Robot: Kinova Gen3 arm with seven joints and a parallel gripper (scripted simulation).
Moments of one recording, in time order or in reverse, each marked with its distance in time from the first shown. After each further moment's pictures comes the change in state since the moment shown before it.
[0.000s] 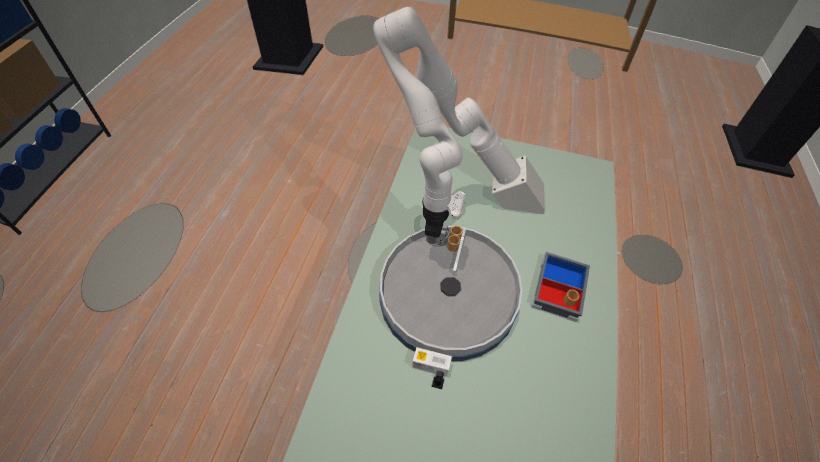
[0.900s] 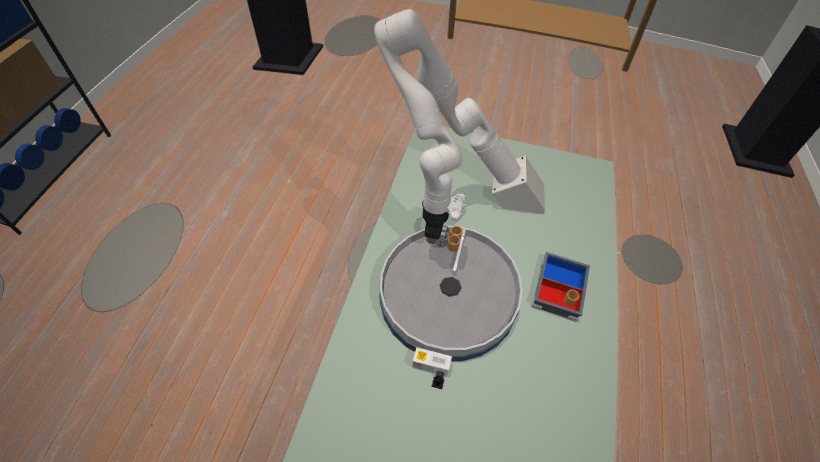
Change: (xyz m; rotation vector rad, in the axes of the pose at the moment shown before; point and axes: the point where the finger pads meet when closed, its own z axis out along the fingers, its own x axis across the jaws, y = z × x) arm 0.000 0.000 0.008 0.000 0.000 0.000
